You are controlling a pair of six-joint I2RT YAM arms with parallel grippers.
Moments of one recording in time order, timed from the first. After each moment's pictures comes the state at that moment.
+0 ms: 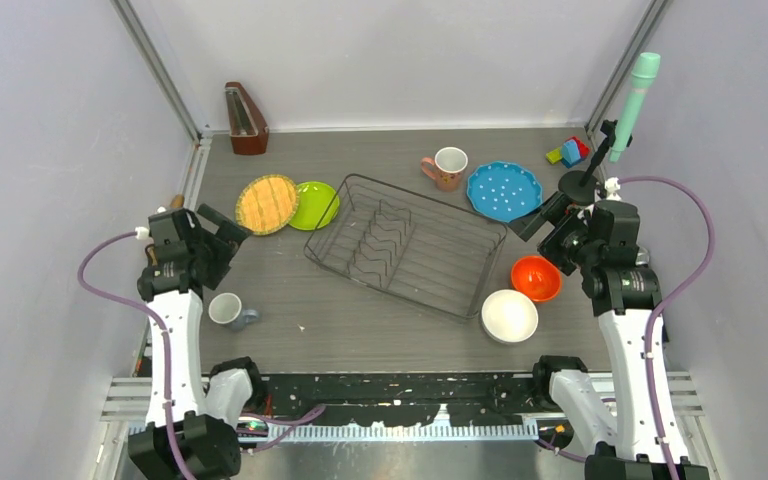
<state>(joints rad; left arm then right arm) 0.26 0.90 0.88 -0.70 0.14 -0.79 -0.07 0.79 0.95 -0.74 -0.24 0.67</state>
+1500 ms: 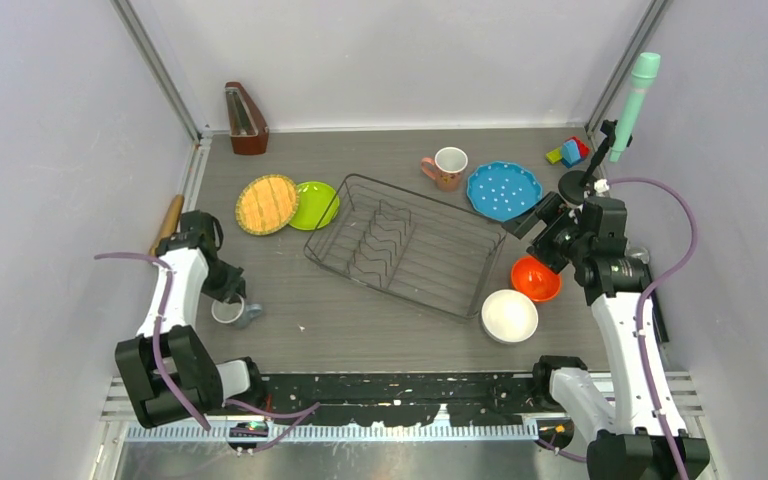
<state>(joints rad) 0.25 1.23 0.86 -1.00 -0.11 -0.87 -0.07 0.85 0.89 -0.67 -0.29 0.73</state>
